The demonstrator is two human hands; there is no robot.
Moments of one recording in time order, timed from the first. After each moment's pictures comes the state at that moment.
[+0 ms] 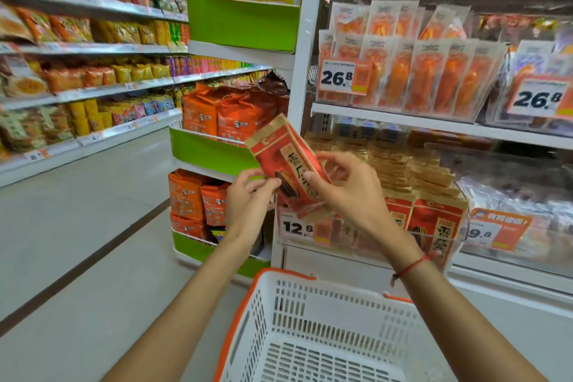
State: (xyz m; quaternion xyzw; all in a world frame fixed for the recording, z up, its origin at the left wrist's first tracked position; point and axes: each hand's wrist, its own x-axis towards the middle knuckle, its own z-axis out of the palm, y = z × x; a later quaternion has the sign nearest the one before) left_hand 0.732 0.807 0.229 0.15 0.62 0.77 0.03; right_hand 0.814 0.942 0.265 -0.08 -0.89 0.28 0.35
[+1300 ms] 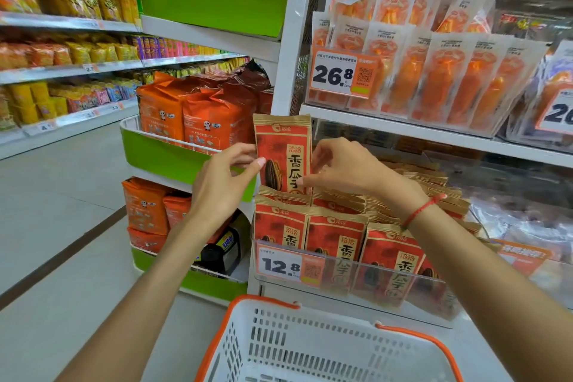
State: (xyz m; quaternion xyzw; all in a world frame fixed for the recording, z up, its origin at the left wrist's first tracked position) left_hand 0.627 0.843 0.244 0.31 0.78 0.54 -0.09; right_hand 0.721 1.015 0.309 -0.12 -0.98 0.15 0.11
